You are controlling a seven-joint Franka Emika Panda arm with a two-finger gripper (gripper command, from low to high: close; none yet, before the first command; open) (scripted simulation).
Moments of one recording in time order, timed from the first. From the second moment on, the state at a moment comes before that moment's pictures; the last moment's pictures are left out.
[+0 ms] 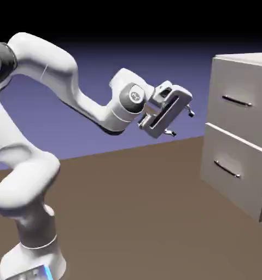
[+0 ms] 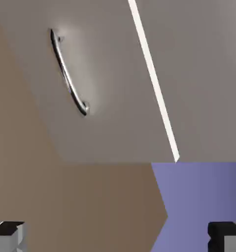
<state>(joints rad) -0.66 -0.49 0.70 -2.52 -0.75 2.96 0.31</state>
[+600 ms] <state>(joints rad) -1.30 -0.42 1.35 -2.25 -1.45 2.90 -0.10</state>
